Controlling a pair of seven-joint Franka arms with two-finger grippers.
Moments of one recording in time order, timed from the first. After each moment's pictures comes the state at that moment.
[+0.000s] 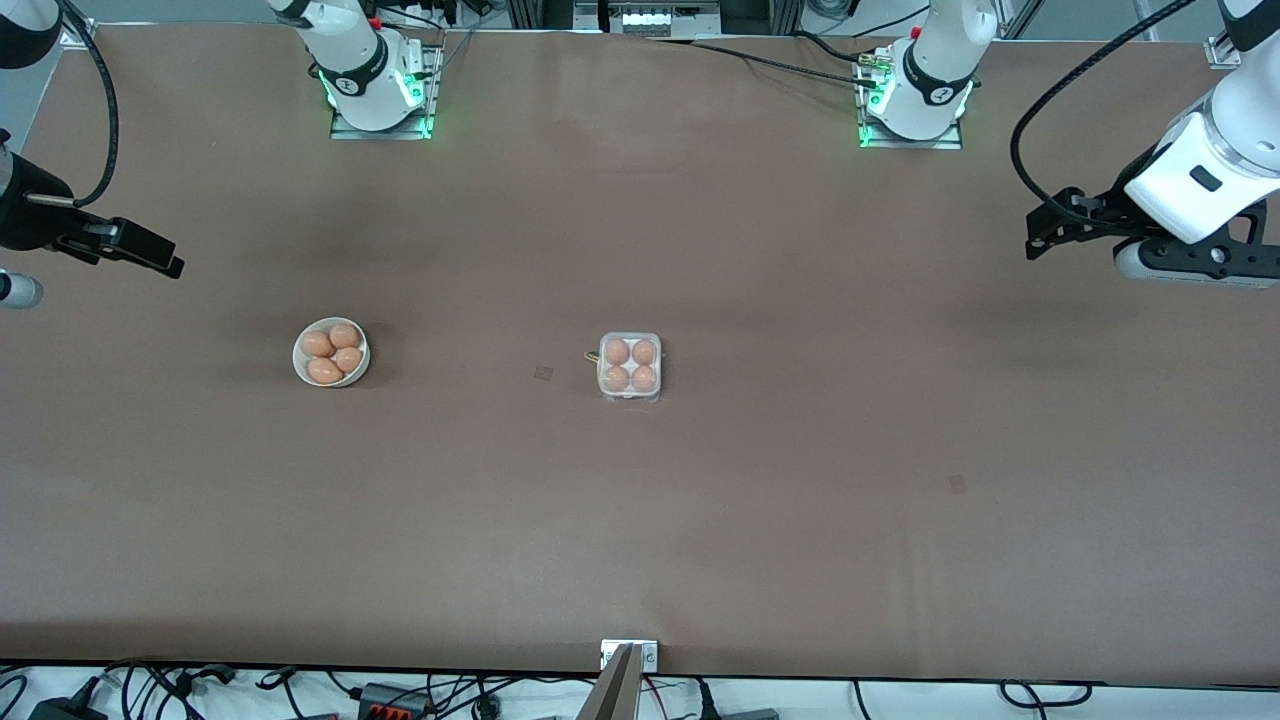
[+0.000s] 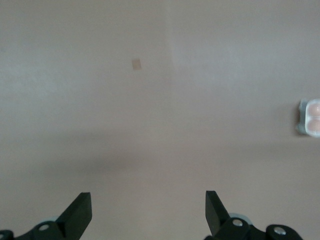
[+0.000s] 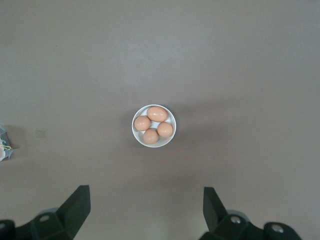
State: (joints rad) left arm 0.02 -0.01 -0.10 -1.66 -0.03 1.65 -0.05; right arm -0.04 0.08 0.03 -1.54 0.00 1.55 0.16
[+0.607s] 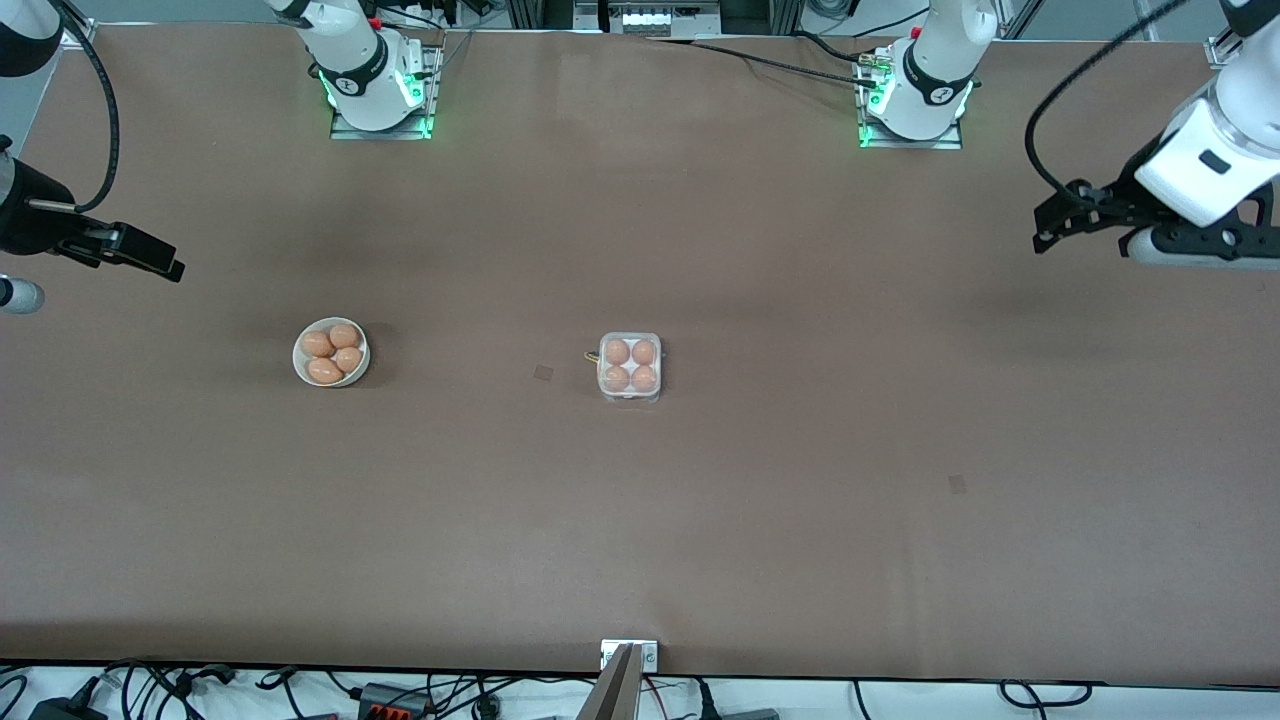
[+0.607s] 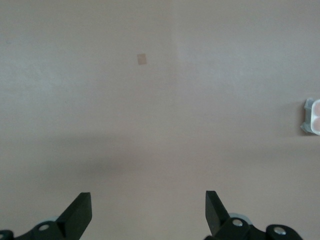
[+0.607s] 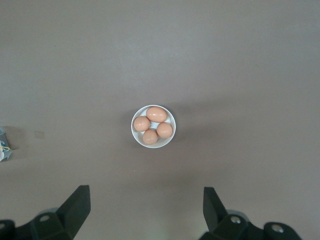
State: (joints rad) left arm 0.02 -0.08 -0.10 -1.74 -0.03 1.64 -0.05; right arm -0.04 0.09 0.03 -1.54 0.00 1.56 0.16
